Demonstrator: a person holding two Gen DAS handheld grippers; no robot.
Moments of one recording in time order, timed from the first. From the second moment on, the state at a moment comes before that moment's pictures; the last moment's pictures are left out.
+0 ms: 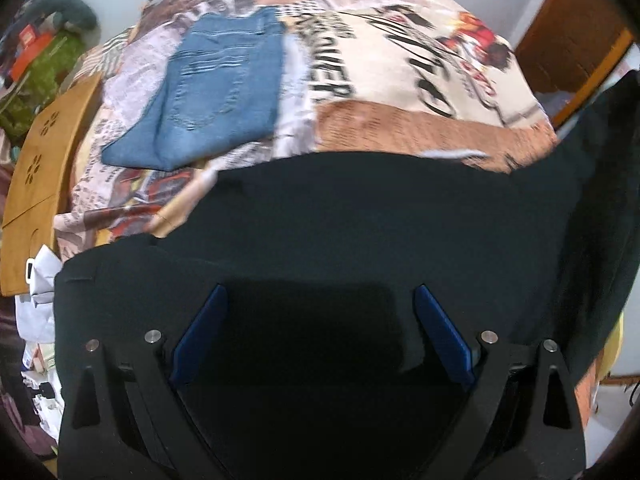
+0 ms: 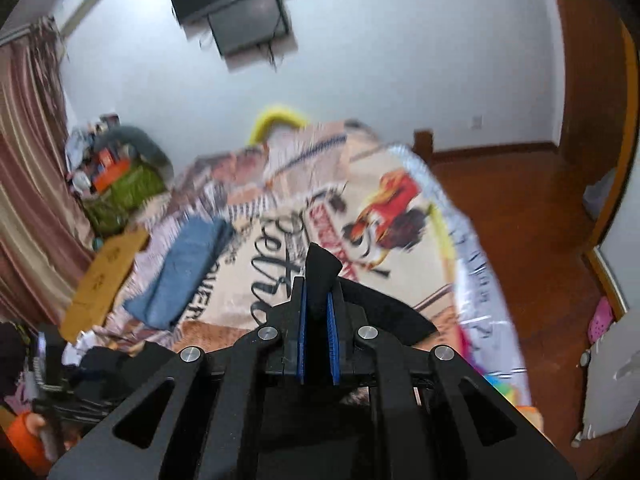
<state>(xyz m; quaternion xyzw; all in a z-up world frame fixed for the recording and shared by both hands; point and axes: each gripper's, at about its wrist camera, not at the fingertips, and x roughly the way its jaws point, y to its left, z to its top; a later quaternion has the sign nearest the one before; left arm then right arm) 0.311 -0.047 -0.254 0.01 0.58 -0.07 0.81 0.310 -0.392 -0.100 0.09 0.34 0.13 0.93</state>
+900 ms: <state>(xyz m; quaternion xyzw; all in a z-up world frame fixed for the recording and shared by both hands) 0.284 -0.096 -0.259 0.05 0.58 -0.10 0.81 0.200 -0.445 -0.252 0.07 0.51 0.00 0.86</state>
